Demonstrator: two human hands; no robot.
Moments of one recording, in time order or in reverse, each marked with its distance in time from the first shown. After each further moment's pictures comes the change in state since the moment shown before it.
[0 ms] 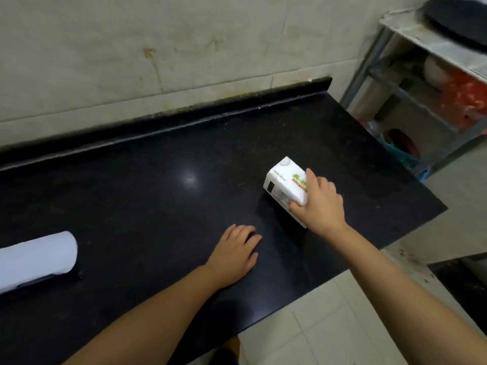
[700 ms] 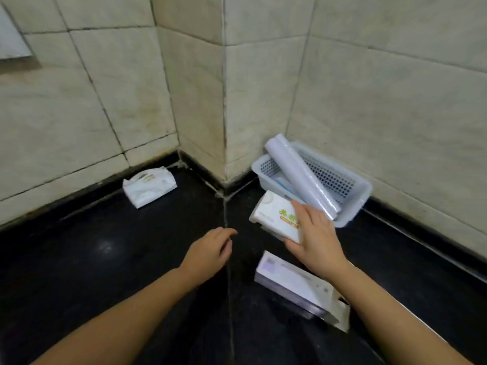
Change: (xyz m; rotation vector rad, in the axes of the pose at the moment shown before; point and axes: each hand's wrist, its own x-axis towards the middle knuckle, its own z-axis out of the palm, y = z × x) left_hand -0.599 -0.224 -0.148 -0.036 0.769 -1.259; right_hand -0.240 -0.626 0.132 0.153 -0.166 -1.479
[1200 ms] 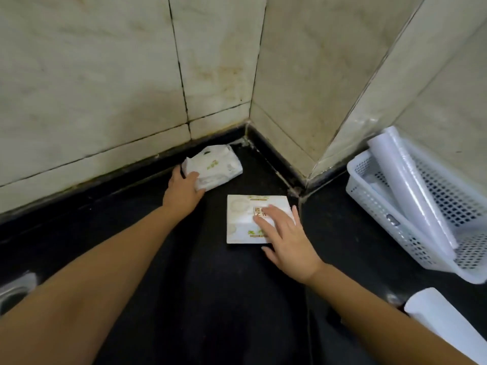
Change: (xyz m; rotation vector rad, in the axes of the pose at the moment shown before) left_hand 0.059 -0.250 -0.085 0.137 -0.006 -0.724; right_hand 0.105 -0.134 0.162 -0.128 -0.224 -0.540
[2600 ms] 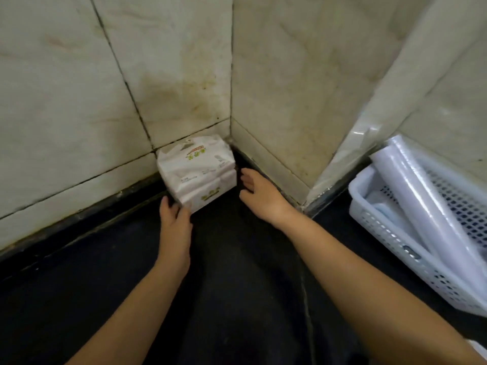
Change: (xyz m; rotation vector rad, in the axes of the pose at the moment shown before) left_hand -0.012 0.073 0.007 -1.316 0.099 -0.315; right_hand 0.156 0.068 -0.019 1.075 -0.071 0.510
